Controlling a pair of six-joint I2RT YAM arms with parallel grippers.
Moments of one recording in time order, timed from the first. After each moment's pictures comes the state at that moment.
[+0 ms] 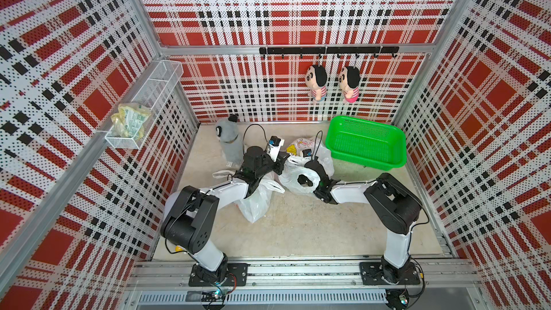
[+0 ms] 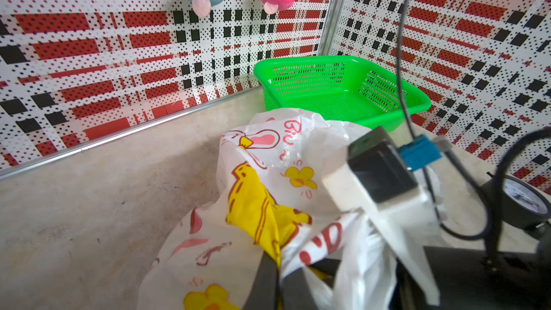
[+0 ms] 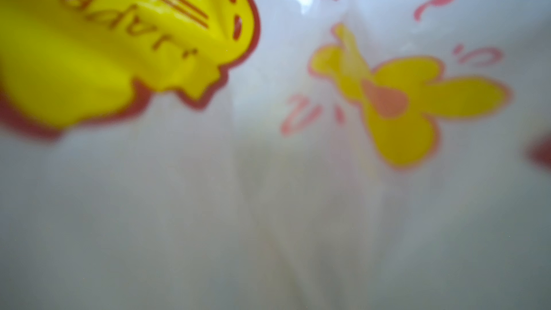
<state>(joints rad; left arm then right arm) -0.41 1.62 0.82 0.55 0.42 -0.05 0.74 1.86 0.92 0.47 0.19 0.40</state>
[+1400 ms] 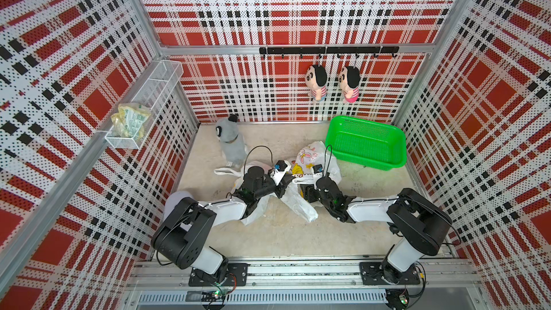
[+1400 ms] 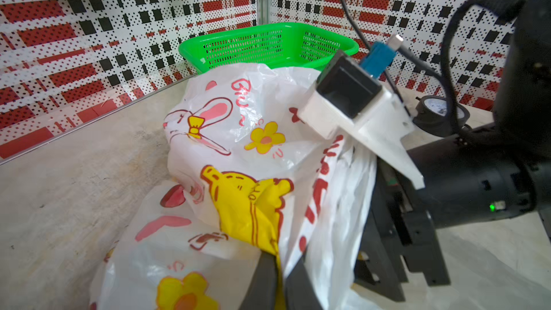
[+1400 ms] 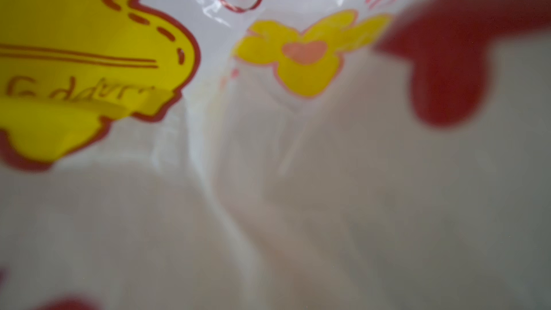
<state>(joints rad) -0.52 1.51 0.55 0.69 0.50 0.11 0.78 1.66 0.64 0.46 0.23 0.39</state>
